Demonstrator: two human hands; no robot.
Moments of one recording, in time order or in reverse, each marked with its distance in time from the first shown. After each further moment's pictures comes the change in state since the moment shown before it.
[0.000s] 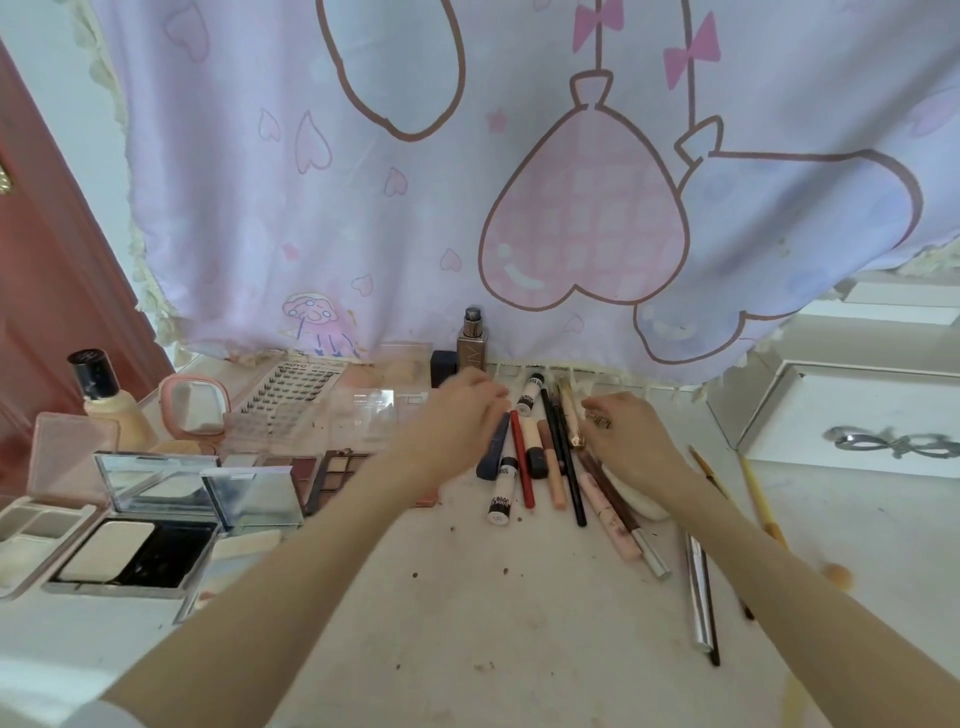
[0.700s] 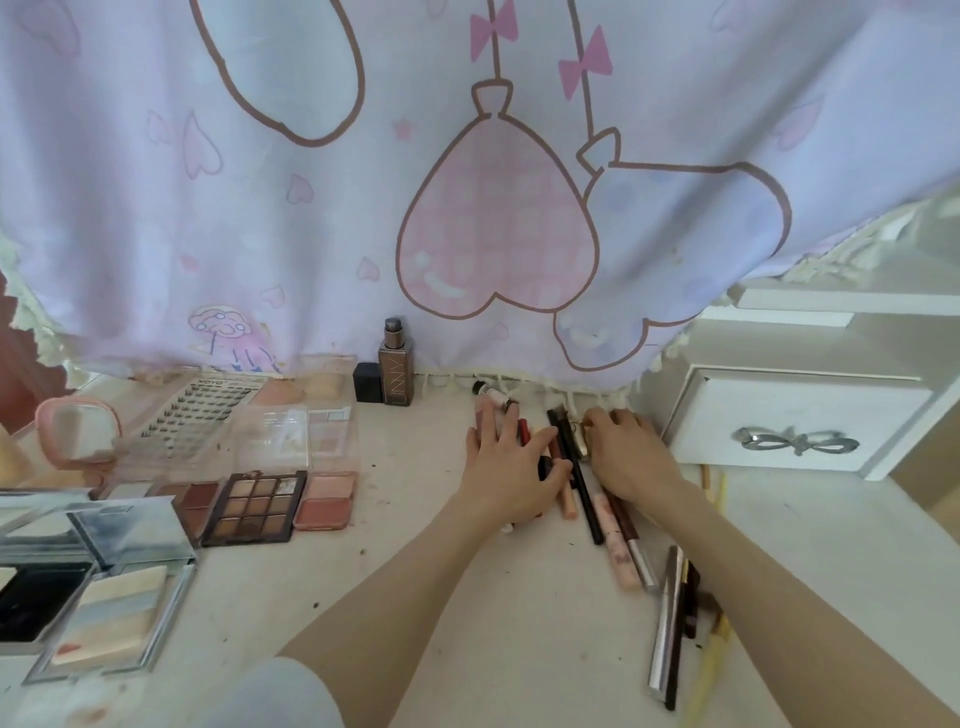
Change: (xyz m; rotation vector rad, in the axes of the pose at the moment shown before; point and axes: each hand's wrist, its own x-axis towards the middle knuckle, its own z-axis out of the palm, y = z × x) left_hand 0.040 0.074 0.115 0.073 -0.246 -0.073; right_hand 0.000 0.076 -0.024 -0.359 -0.043 0.095
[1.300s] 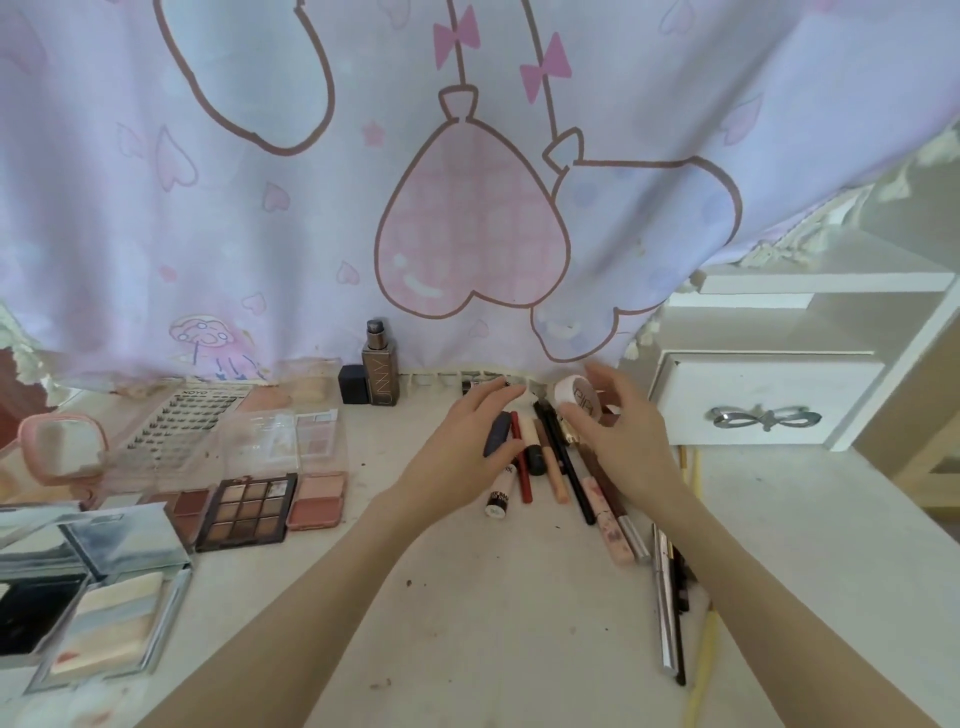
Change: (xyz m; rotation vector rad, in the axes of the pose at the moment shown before) left_hand -0.033 -0.017 -0.045 -0.278 0.226 0.275; right_hand -0.049 -0.021 -0.034 0.881 0.357 -0.031
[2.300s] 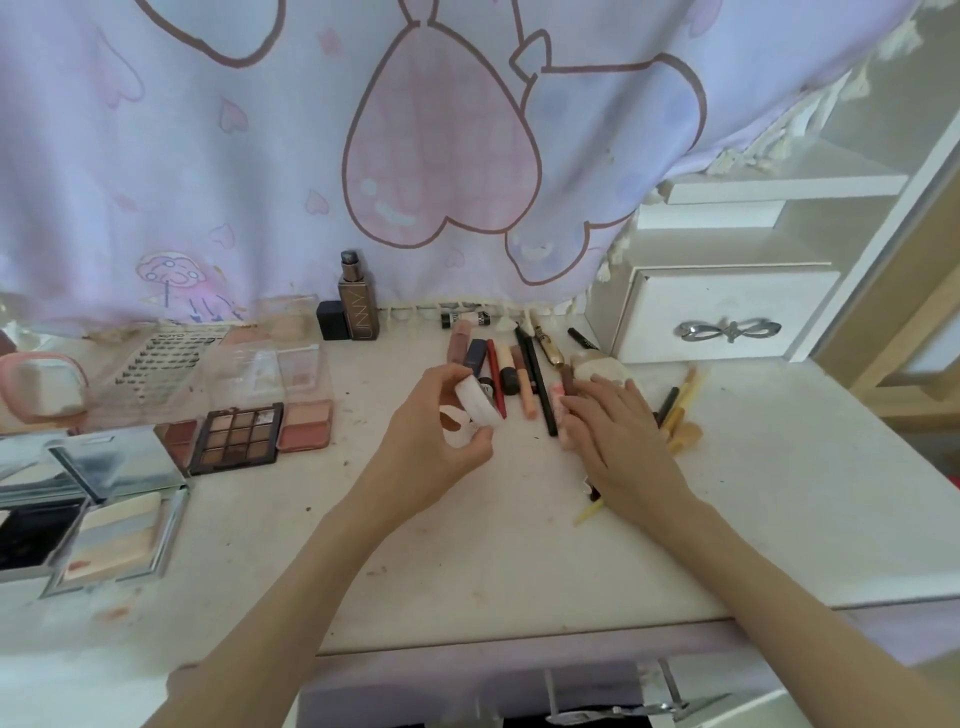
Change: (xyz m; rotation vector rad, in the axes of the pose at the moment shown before) left_hand -0.078 0.029 -0.003 -0.295 0.103 -0.150; right_hand -0.079 0.052 -0.008 -0.654 -0.101 -0.283
